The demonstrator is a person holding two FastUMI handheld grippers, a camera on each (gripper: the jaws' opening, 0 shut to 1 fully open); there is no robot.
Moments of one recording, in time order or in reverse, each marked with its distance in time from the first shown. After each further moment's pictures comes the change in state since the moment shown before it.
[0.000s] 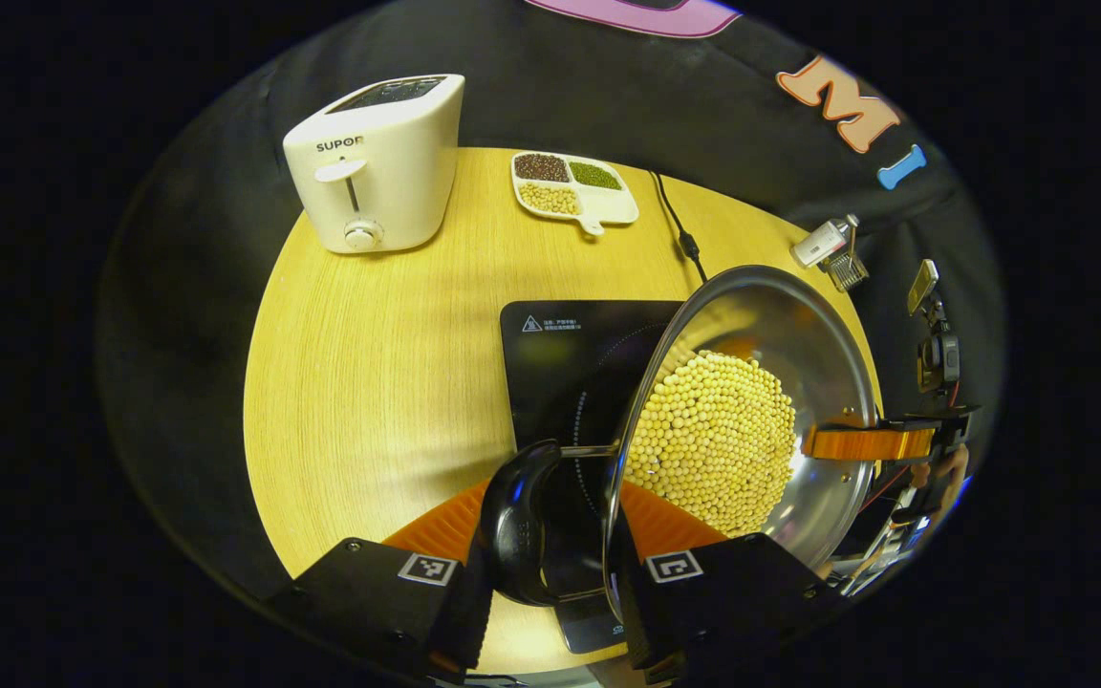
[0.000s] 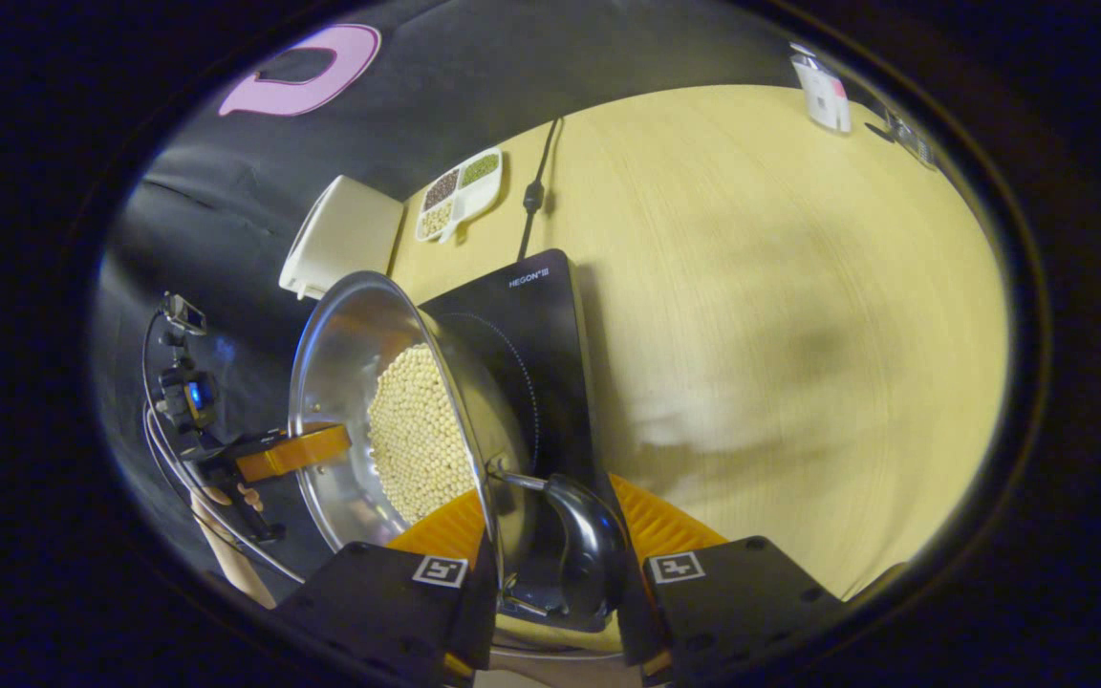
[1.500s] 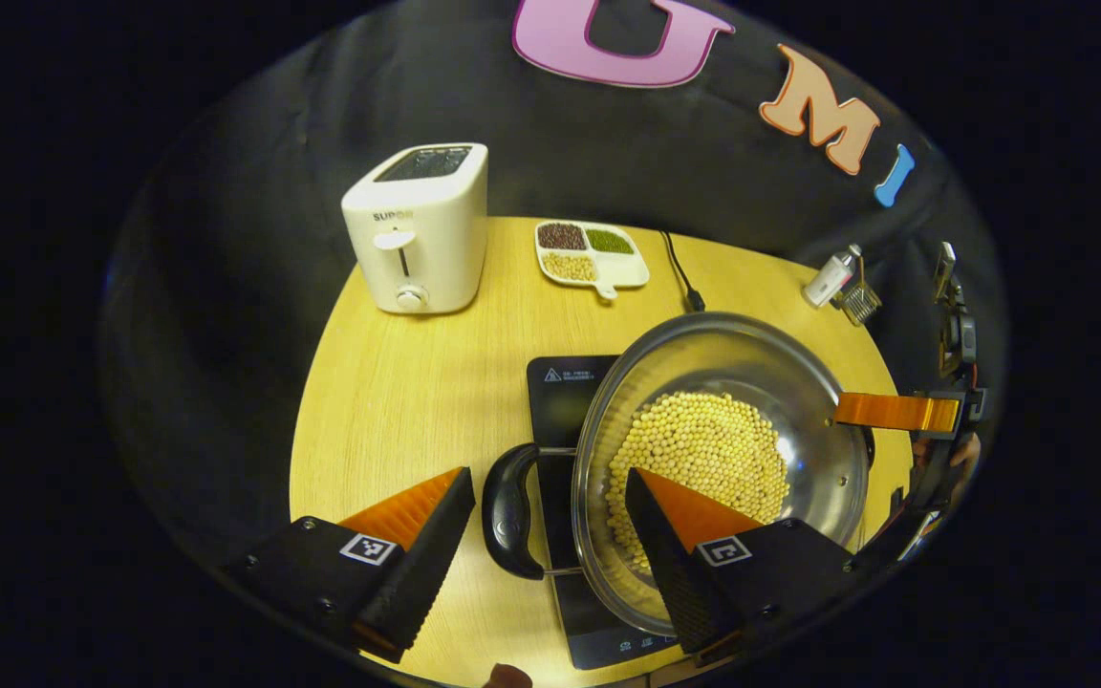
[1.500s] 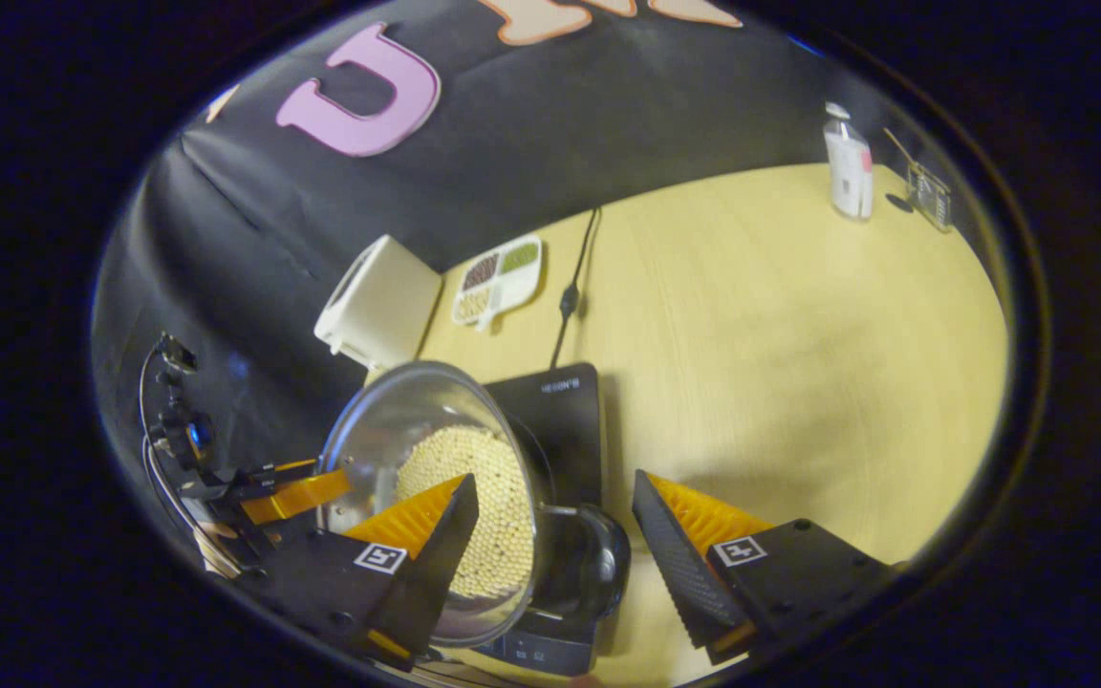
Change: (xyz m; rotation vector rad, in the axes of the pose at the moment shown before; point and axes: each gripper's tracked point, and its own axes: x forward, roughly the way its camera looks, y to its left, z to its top) left arm -0.040 -0.001 0.027 0.019 -0.284 0.132; right arm -0.038 0.019 0.072 -0.114 -0.381 0.052
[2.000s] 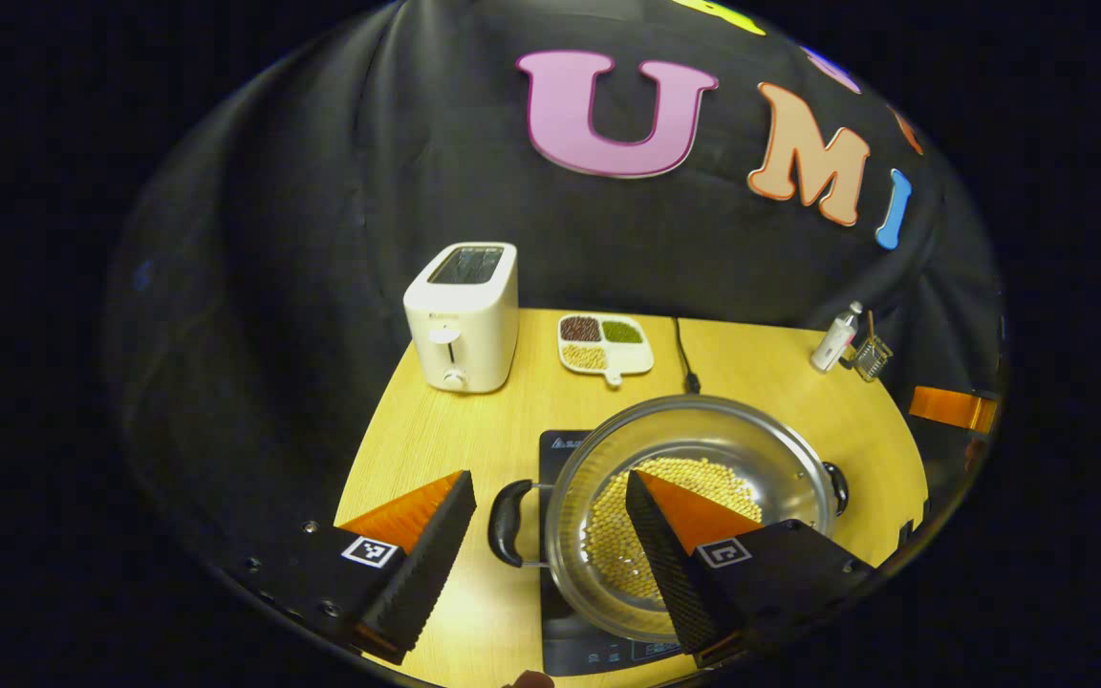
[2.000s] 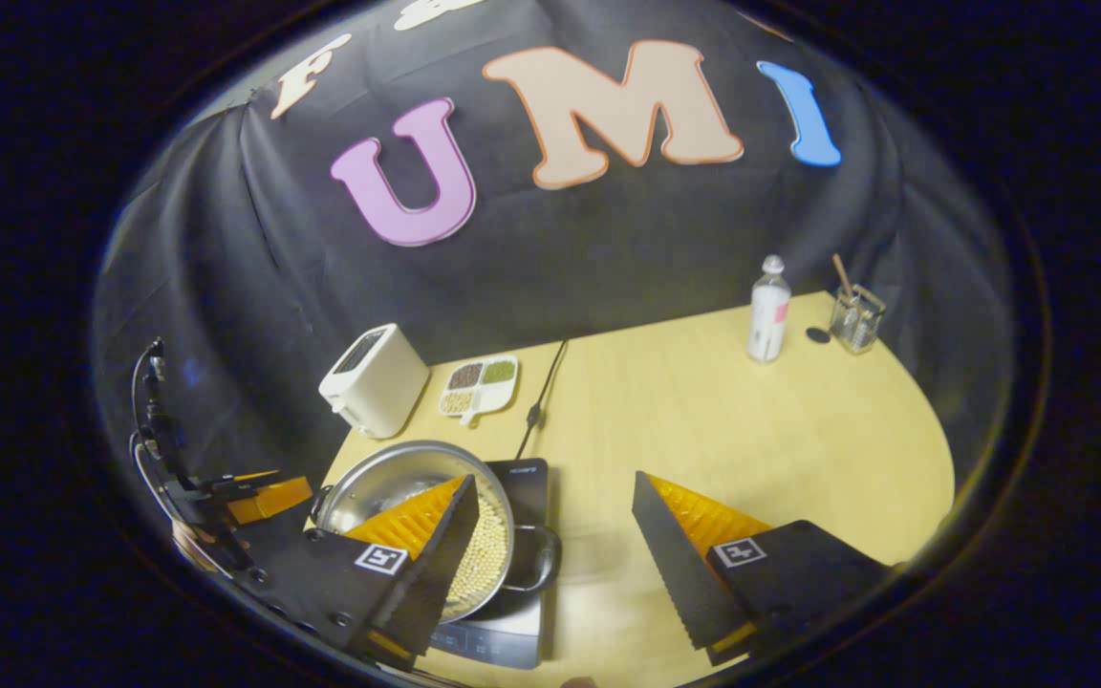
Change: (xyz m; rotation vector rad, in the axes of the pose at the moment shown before) left arm -0.069 -0.034 0.048 0.019 -0.277 0.106; right arm -0.141 -0.013 0.065 -0.142 -0.335 -0.156
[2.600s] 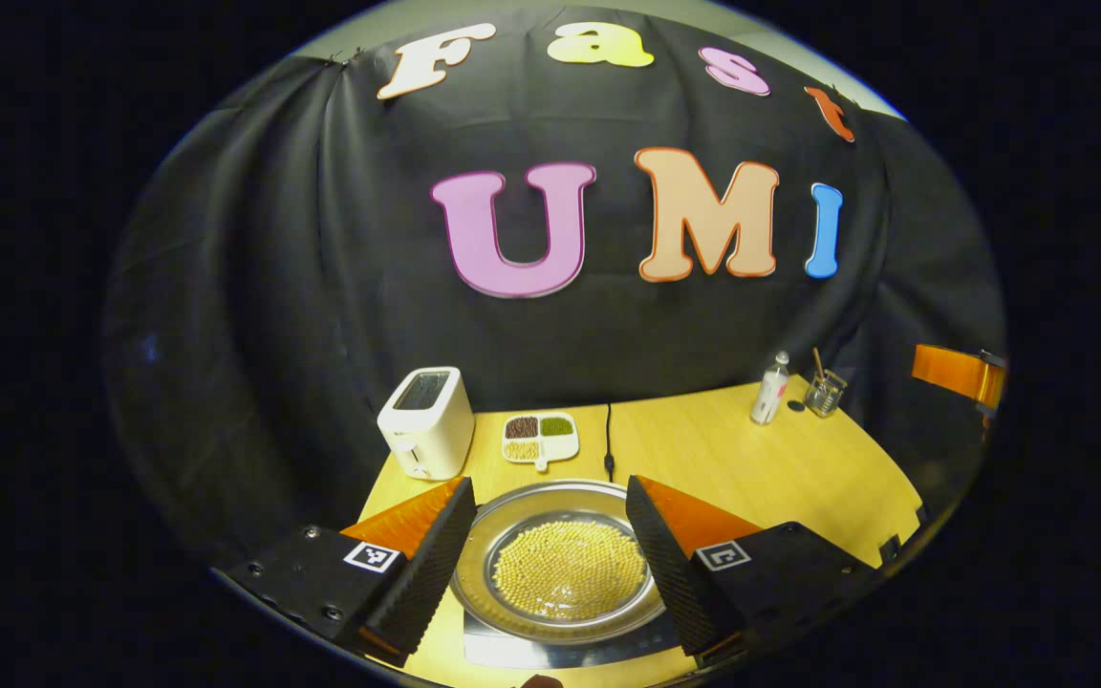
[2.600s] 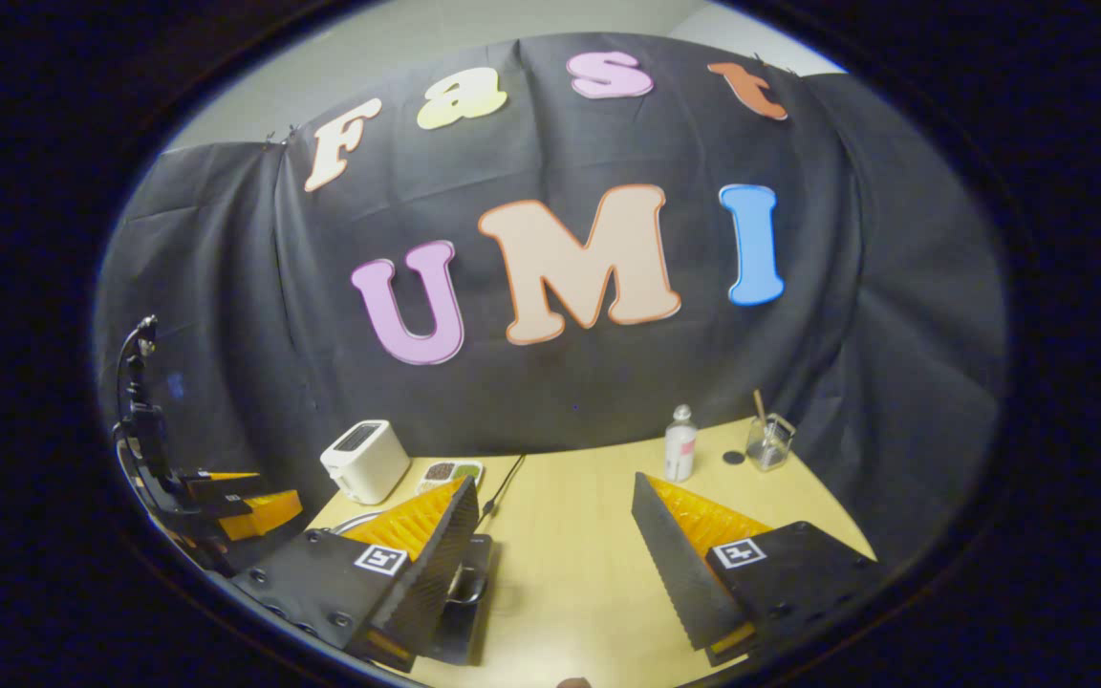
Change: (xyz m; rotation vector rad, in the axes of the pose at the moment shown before) left arm -0.106 -0.147 0.089 0.118 -0.257 0.055; right arm -0.149 -0.083 0.120 -0.069 -0.334 -0.028
